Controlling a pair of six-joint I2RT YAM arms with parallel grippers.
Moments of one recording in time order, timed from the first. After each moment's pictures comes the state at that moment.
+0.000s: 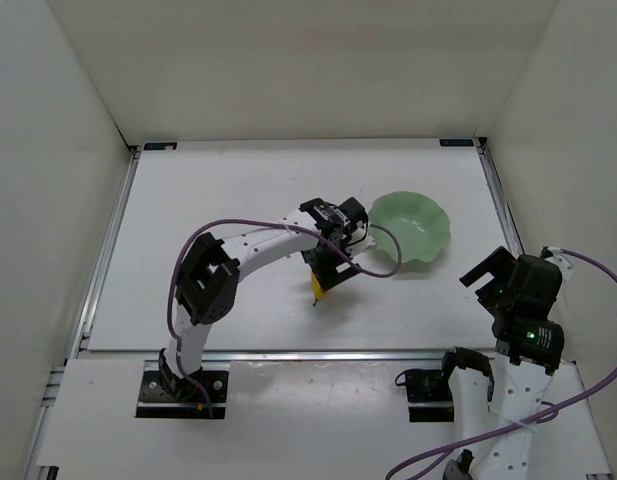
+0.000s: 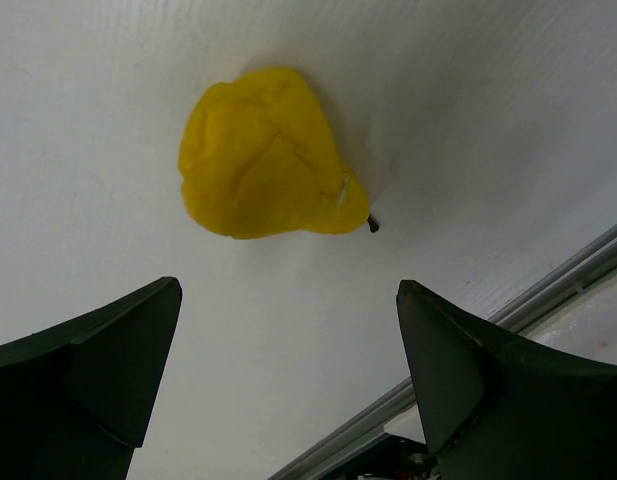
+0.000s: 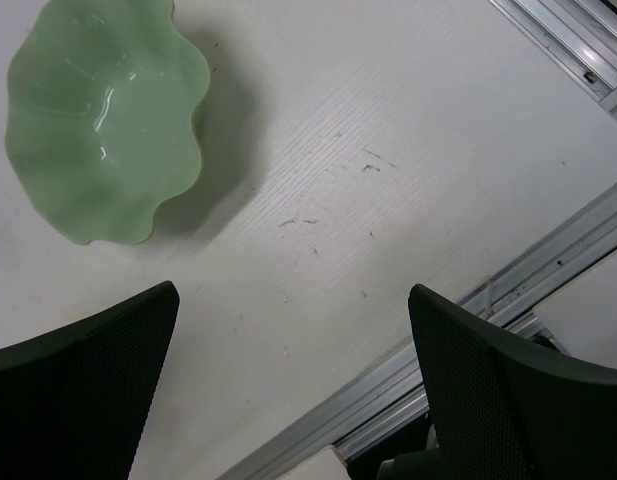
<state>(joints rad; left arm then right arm) -0.93 2.02 1.76 -1.09 -0.03 0.22 -0.26 0.50 0.89 -1.08 0.08 0.51</state>
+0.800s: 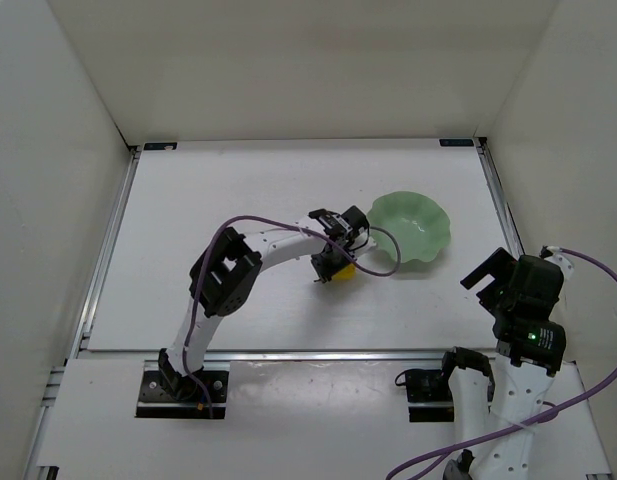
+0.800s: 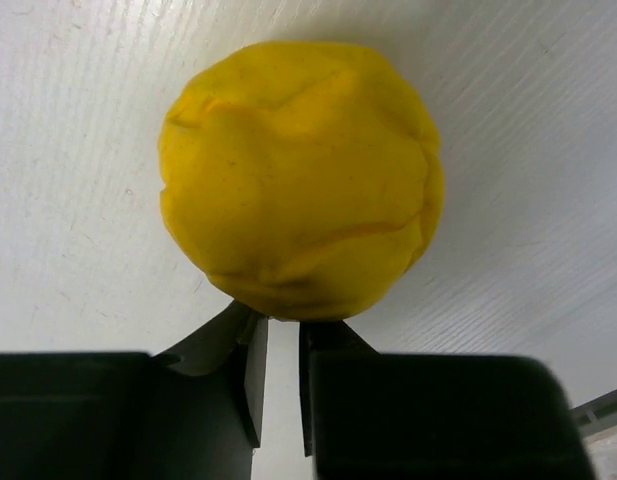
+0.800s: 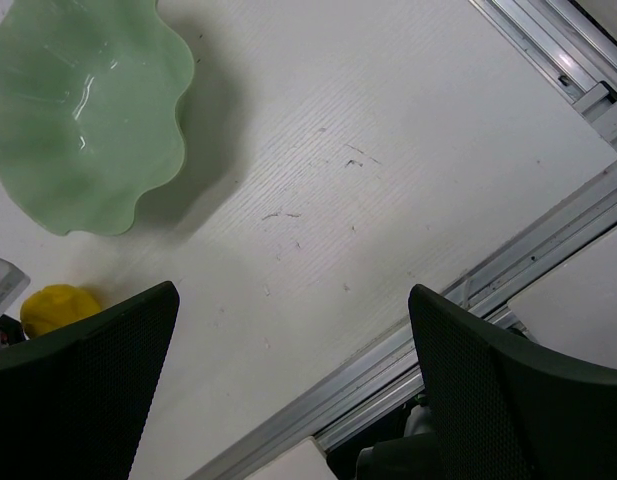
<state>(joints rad) -0.91 2.15 1.68 -0.87 -0.02 0.13 -0.26 0.51 0.91 -1.12 0.09 0.46</state>
